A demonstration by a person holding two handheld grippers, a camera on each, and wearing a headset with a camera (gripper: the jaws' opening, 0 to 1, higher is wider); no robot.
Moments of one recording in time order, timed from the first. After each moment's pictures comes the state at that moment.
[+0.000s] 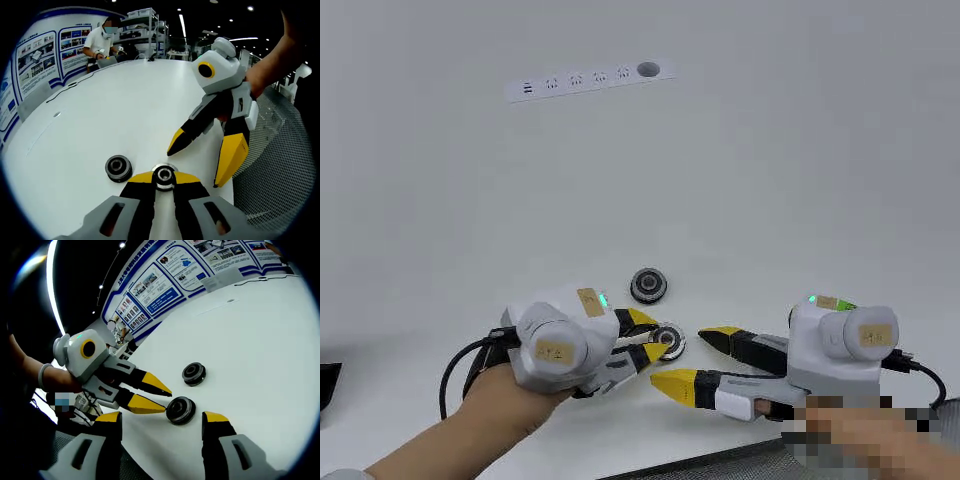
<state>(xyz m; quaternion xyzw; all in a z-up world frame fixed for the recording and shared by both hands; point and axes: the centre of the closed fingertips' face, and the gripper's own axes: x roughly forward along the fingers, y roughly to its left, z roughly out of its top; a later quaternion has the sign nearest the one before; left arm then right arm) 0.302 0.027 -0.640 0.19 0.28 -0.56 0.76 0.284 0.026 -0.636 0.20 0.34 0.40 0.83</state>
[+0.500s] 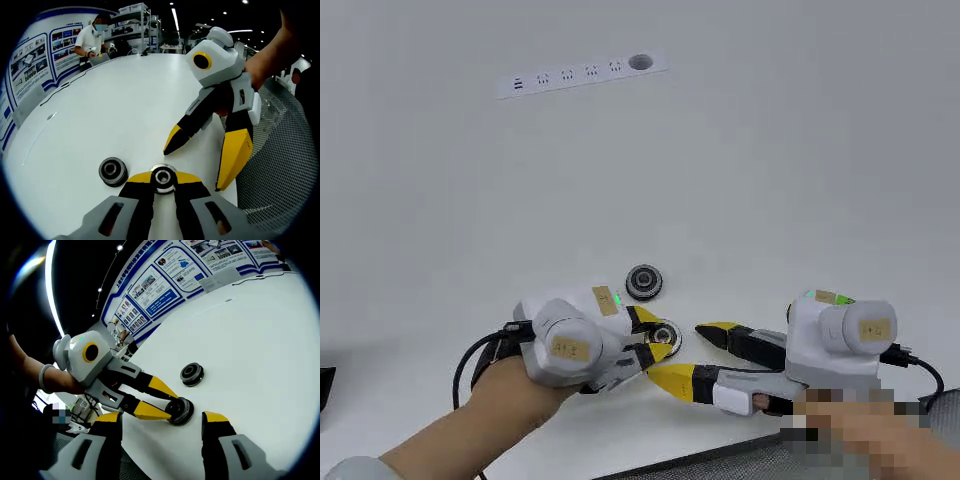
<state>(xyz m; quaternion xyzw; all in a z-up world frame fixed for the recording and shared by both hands) 0.300 0.019 -0.651 0.21 0.29 -0.58 0.73 0.286 0.024 -0.637 0.21 0.34 0.39 0.83</state>
